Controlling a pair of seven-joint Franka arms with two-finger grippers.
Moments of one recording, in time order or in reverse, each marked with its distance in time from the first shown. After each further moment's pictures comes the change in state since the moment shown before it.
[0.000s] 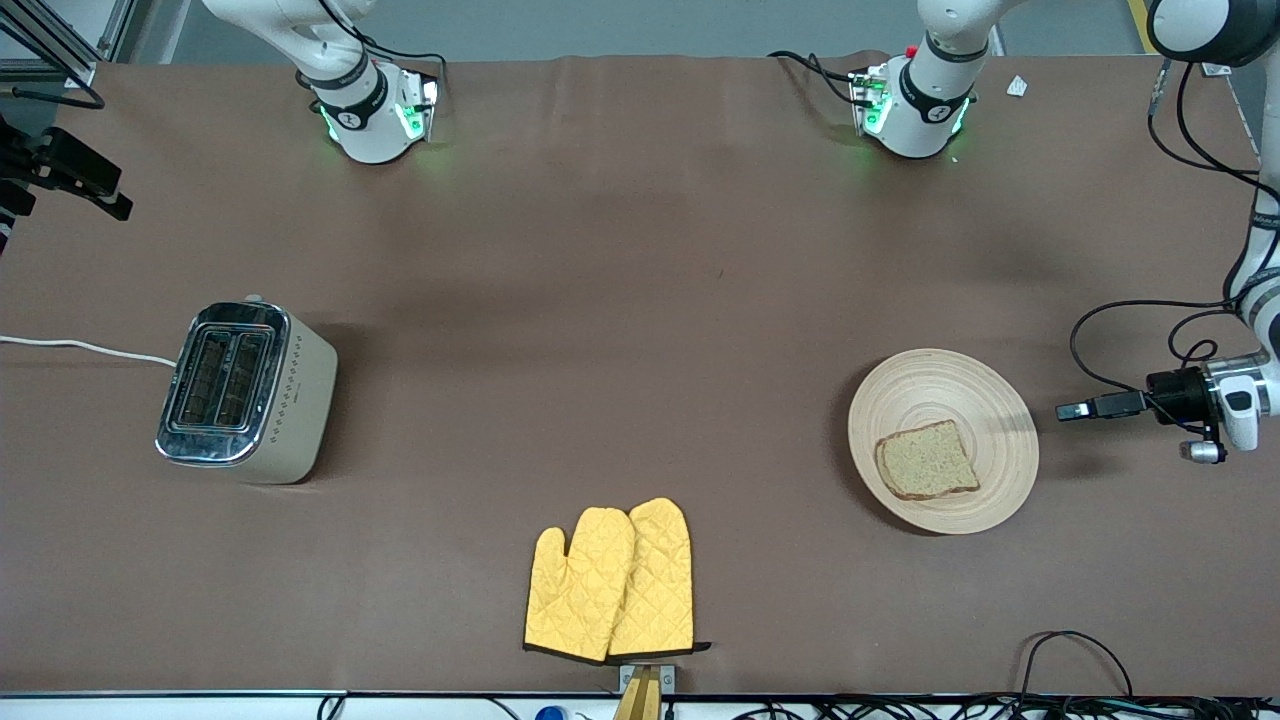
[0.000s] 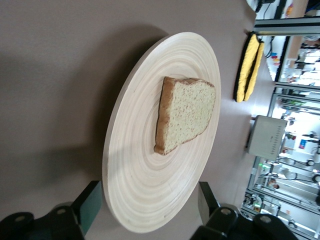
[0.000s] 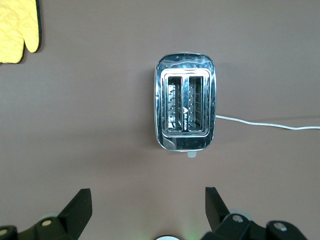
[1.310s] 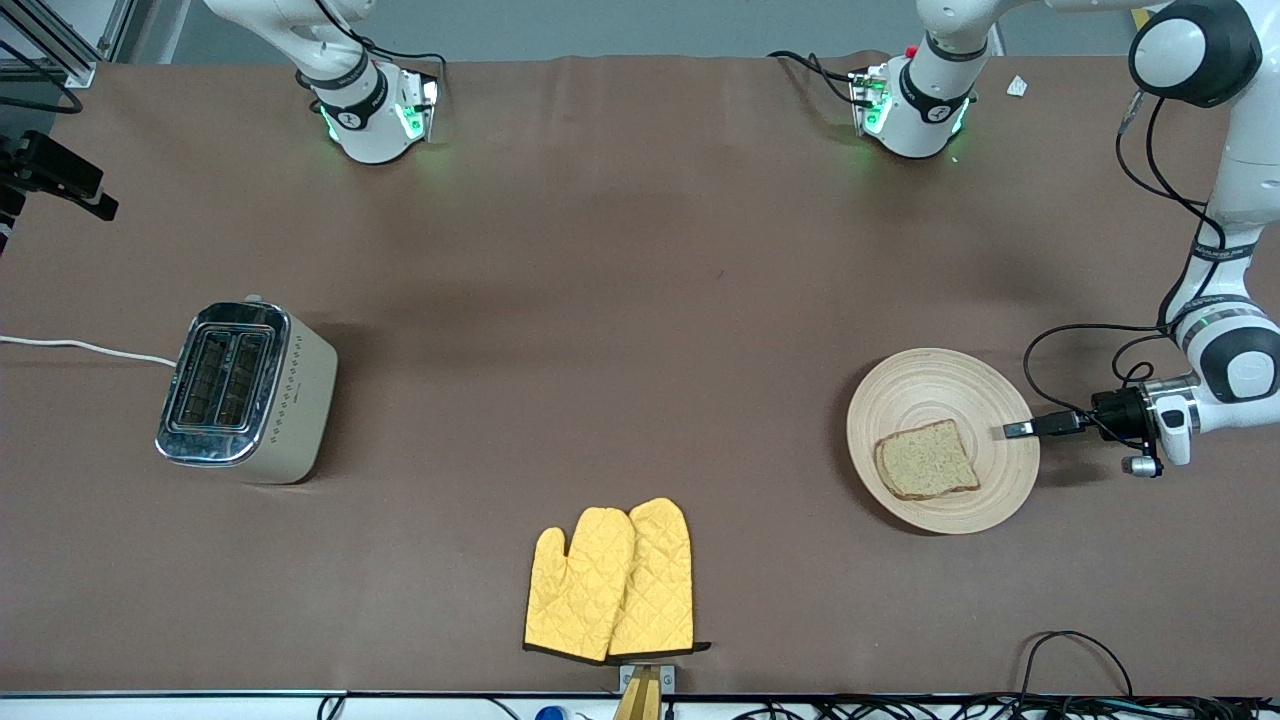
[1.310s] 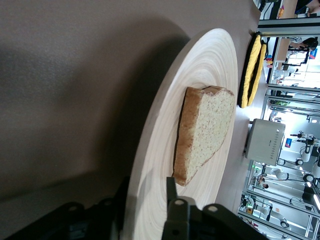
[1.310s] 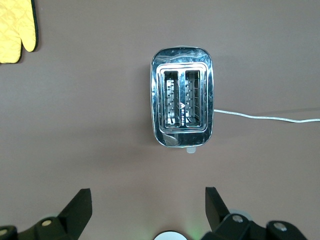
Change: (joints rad) left arm -0.037 0.106 -0.018 0.006 -0.055 0.082 0.068; right arm -0.047 0.006 0.000 0.000 0.030 -0.010 -0.016
